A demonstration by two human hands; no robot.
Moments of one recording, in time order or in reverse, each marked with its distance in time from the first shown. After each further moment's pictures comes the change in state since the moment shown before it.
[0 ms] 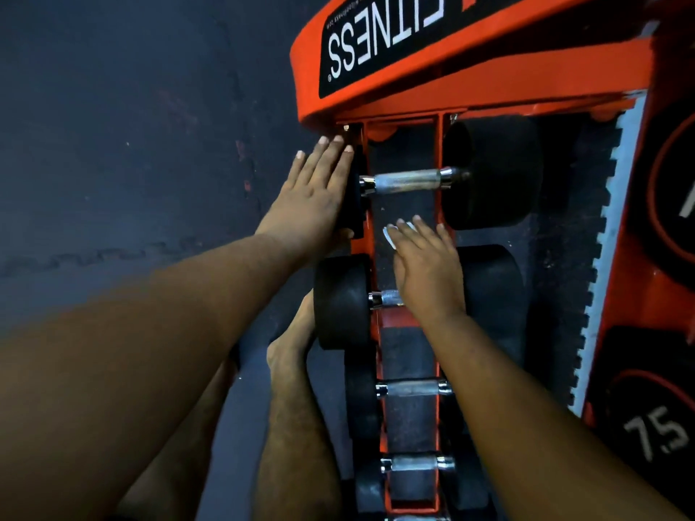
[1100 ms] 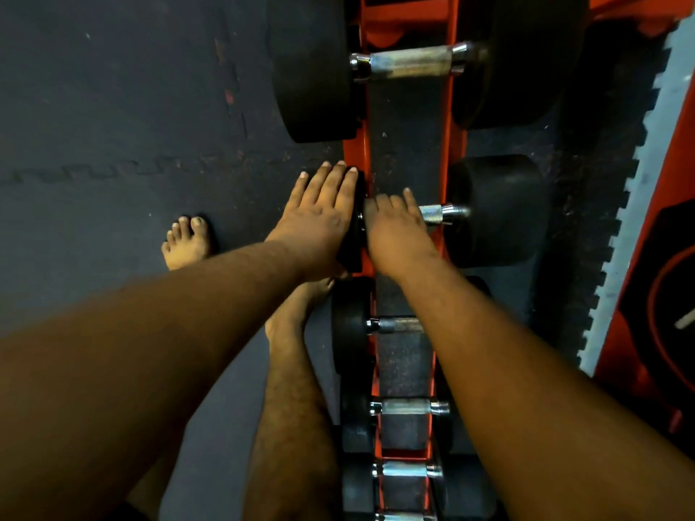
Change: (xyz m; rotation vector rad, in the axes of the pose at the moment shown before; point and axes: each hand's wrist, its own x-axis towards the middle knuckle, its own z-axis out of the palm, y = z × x) left_hand -0.085 0.058 0.119 0.058 -0.248 -0.074; right_hand -0.059 -0.011 0.063 -0.190 -0.363 -0.091
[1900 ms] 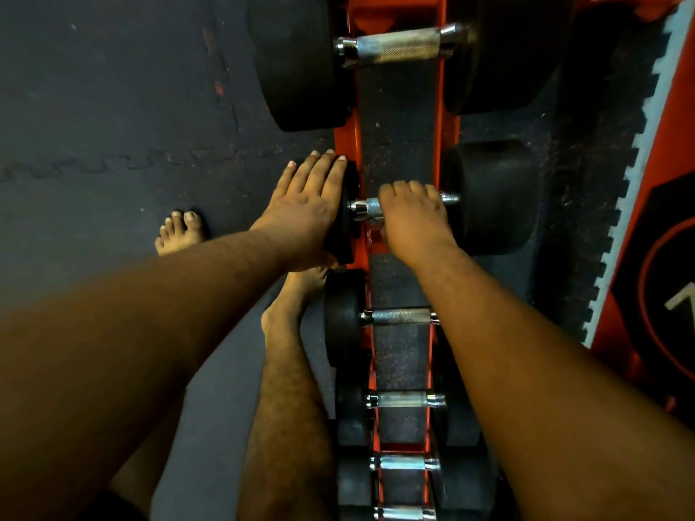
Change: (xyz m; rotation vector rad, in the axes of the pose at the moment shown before) left_hand -0.002 0.000 -0.008 -0.022 -0.008 0.000; right_hand -0.003 0.034 -0.001 -0.052 0.009 0.050
